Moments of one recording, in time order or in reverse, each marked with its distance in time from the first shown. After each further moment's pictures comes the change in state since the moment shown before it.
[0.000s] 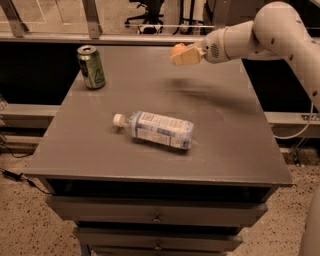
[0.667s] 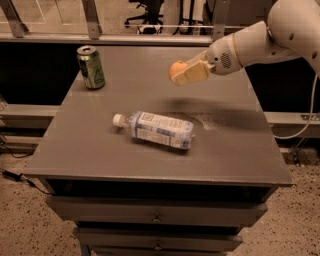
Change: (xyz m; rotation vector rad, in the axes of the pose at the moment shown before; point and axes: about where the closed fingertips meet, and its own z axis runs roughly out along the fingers) arm 0.025 0.086 -0.041 -0.223 0.123 -0.068
